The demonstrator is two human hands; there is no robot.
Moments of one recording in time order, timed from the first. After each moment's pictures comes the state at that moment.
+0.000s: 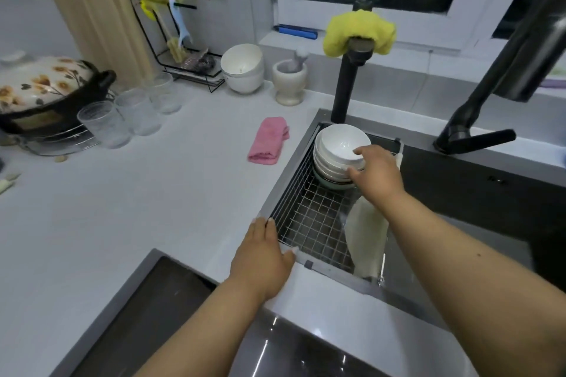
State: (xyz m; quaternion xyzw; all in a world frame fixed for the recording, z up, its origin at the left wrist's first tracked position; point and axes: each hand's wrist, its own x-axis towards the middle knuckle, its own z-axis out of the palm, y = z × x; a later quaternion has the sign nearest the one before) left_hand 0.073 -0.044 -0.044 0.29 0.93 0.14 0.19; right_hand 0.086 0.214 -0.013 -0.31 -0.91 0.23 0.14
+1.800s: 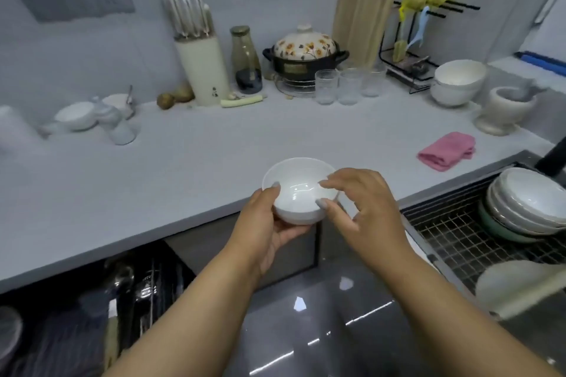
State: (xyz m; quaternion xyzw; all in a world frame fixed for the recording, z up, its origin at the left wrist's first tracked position) left_hand 0.202 -0.205 0.063 -0.24 0.48 0.84 0.03; right_hand 0.169 -0.044 0.053 0.27 -0.85 0.41 0.22
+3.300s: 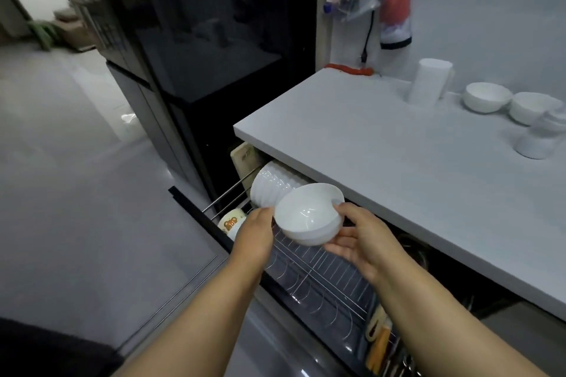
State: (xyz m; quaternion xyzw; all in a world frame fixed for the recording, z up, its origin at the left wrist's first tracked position) left_hand 0.595 -0.647 0.024 -0.62 0.48 0.54 -0.32; right_hand 0.433 -0.591 0.034 0.19 -0.58 0.53 -0.59
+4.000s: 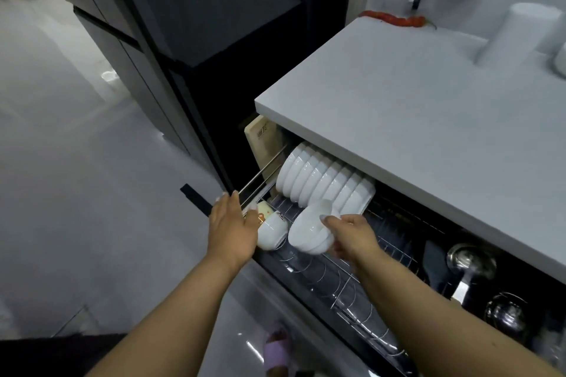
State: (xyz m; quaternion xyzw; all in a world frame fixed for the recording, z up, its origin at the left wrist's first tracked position) left_hand 0.710 -0.801 -0.073 -0.67 0.66 0.31 -0.14; right_hand 0.511 -0.748 -0.113 0.13 -0.72 0.44 -0.53
